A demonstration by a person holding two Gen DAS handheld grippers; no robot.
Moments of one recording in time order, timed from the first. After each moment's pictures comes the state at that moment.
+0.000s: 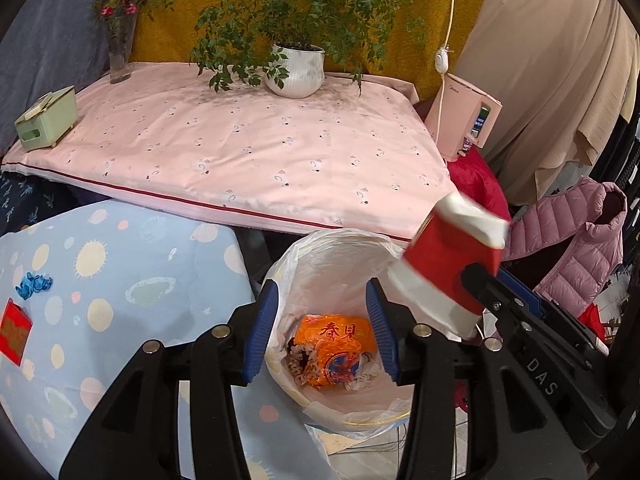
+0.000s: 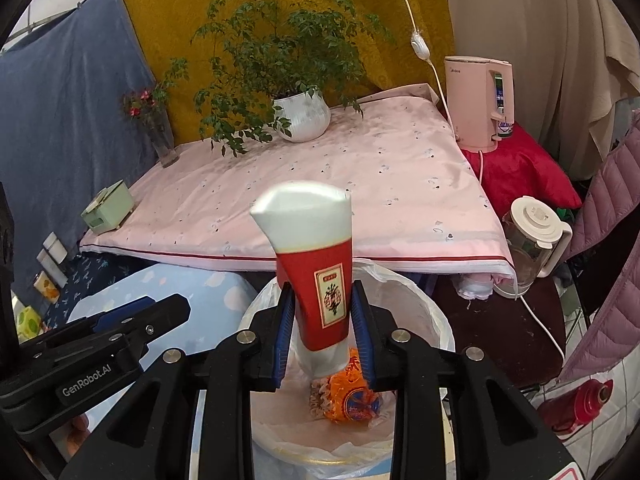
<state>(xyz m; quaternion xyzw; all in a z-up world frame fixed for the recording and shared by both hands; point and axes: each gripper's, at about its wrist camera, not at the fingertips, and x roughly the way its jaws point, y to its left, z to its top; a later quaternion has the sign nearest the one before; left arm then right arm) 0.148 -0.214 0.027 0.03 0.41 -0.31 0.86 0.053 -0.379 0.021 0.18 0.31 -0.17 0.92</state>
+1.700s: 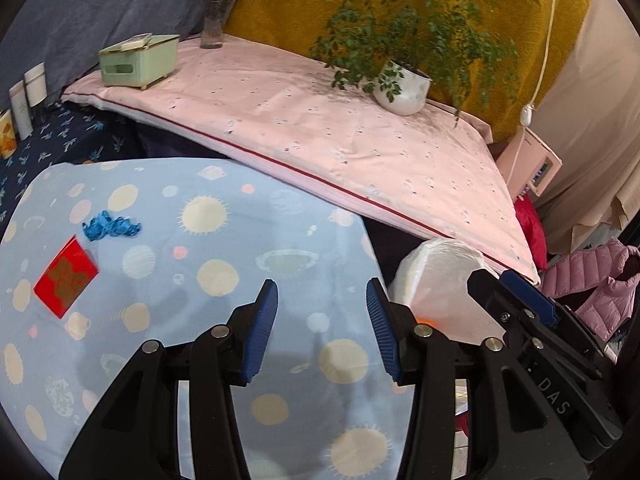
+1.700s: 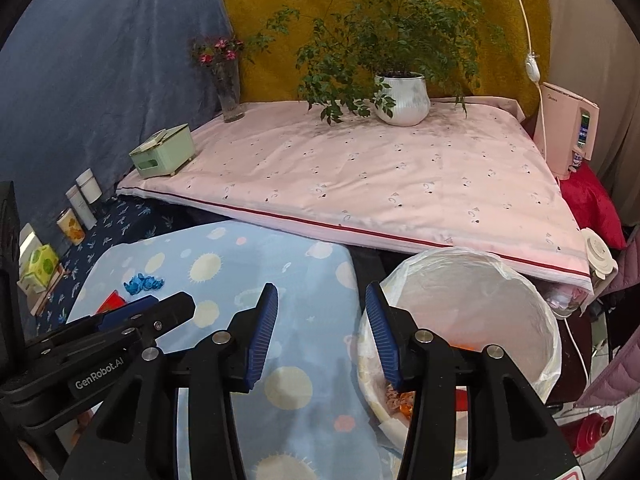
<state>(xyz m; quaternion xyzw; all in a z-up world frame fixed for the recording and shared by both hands) 0.181 -0.053 0.009 -0.05 0.42 -0.21 0.88 0.114 -0.235 0.020 0.11 0.34 -0.08 0.93</state>
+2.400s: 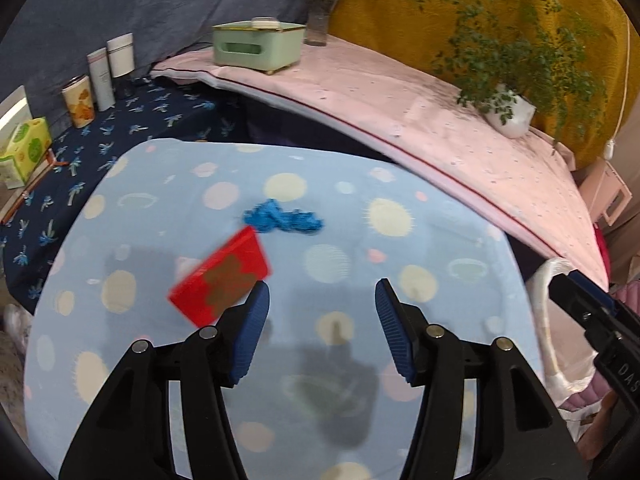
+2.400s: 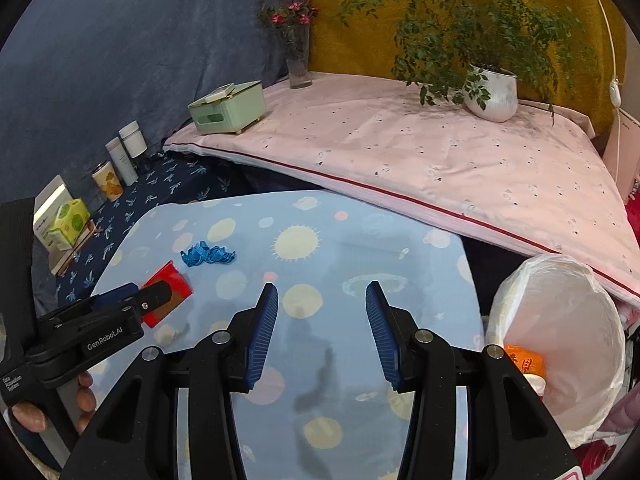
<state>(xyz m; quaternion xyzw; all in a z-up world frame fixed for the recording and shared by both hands) 0.222 0.111 -0.029 -0.04 0.43 -0.09 0.90 0.168 -0.119 0.001 0.07 0.38 0.00 0.92</state>
